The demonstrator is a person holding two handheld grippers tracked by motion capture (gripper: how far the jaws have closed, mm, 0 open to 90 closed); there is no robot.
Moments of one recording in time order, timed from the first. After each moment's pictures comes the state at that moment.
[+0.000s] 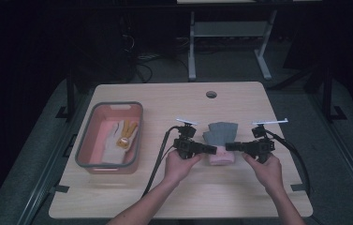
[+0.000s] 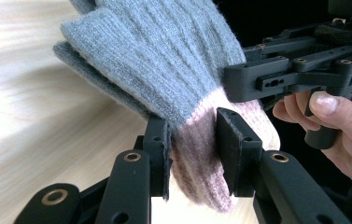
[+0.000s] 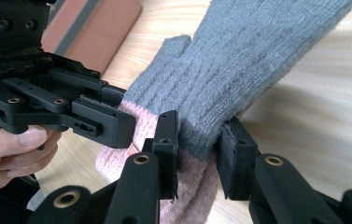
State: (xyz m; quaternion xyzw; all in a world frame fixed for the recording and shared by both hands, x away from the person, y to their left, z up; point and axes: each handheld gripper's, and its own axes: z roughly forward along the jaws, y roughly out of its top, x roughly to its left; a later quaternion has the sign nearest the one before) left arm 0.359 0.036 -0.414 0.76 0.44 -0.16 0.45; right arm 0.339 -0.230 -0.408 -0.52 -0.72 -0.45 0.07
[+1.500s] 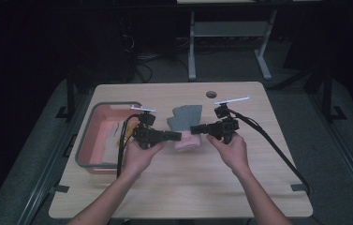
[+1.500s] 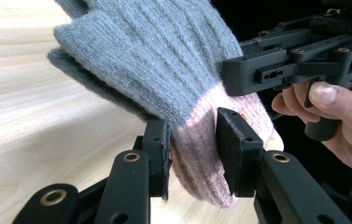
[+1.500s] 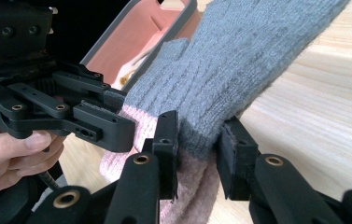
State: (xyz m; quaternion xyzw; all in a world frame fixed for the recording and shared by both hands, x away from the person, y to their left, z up) left arm 0.359 0.141 -0.361 0.75 0.45 -0.11 0.48; right arm 0.372 -0.128 -0.354 -0.46 -0.75 -0.46 0.08
